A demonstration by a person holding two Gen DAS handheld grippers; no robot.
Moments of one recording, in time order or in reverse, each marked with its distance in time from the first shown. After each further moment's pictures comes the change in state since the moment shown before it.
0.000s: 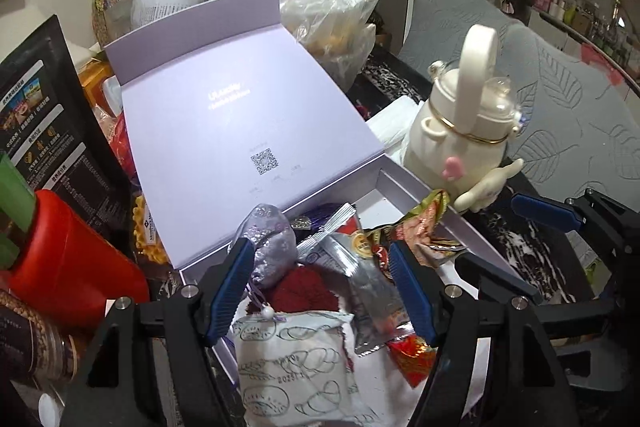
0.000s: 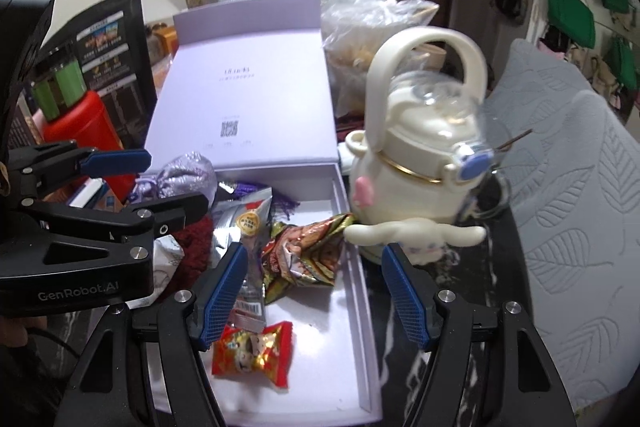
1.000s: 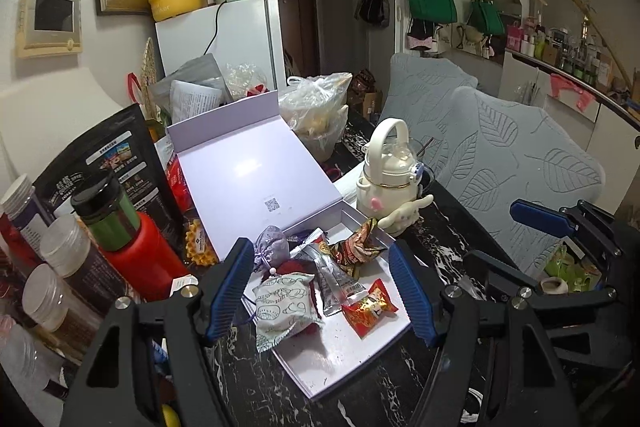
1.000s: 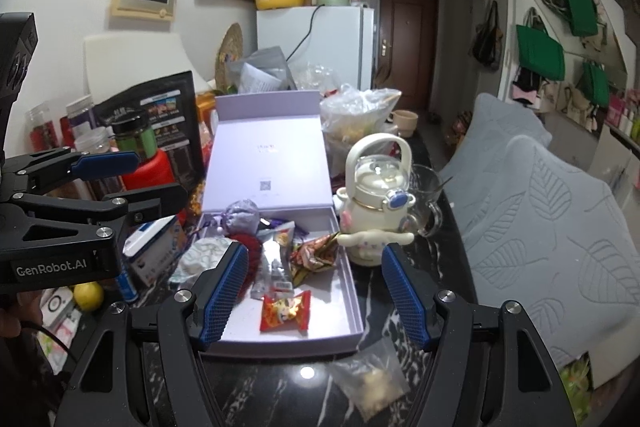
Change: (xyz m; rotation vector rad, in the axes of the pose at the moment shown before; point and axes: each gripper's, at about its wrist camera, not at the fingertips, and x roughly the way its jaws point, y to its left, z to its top) left arm -0.176 -0.029 -0.031 0.029 -0.224 0.015; right arm -0.157 0.020 -0.028 0.013 -0.218 -0.022
